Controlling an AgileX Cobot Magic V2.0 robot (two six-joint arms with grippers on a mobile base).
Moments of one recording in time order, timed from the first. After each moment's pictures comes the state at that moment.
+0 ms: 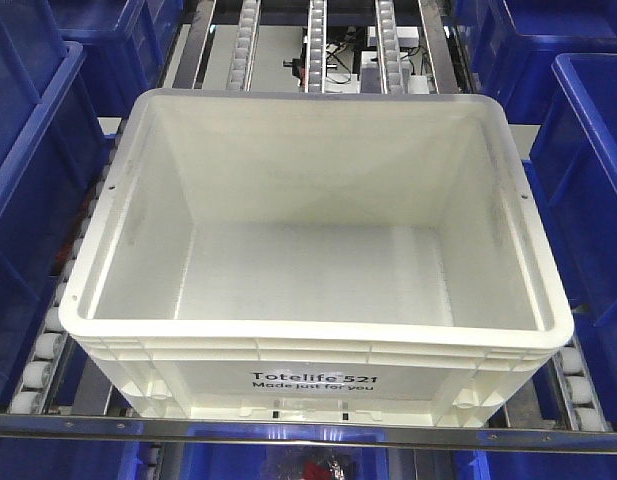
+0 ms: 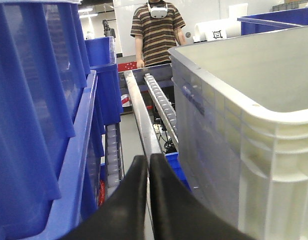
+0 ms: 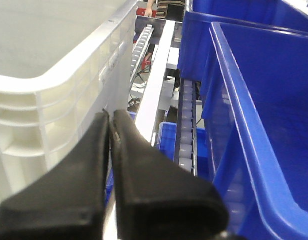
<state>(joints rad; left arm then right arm) -0.13 -0.01 0.03 -0.12 0.03 0.20 0.22 -0.01 0.03 0.09 0.04 -0.21</state>
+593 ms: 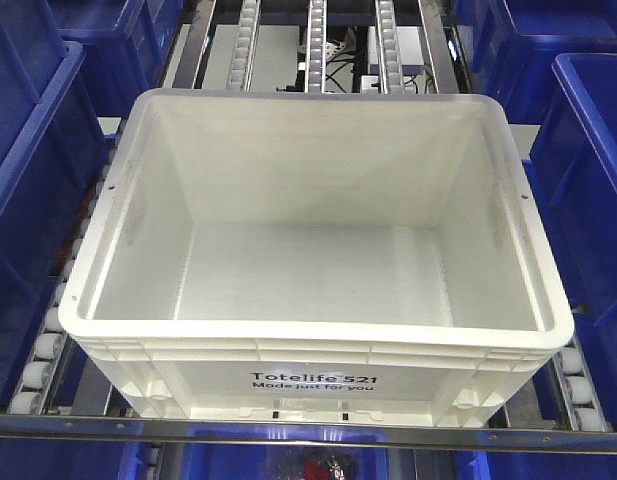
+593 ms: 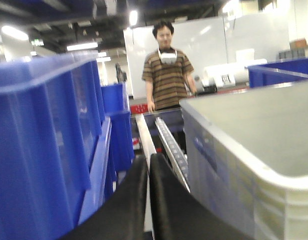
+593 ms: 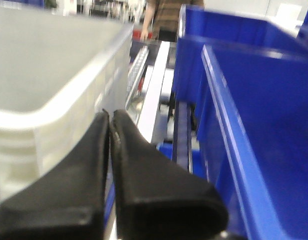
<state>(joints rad) -0.13 -0.01 0.03 -0.12 -0.15 0.20 0.22 -0.01 0.03 0.09 -0.09 -0.21</state>
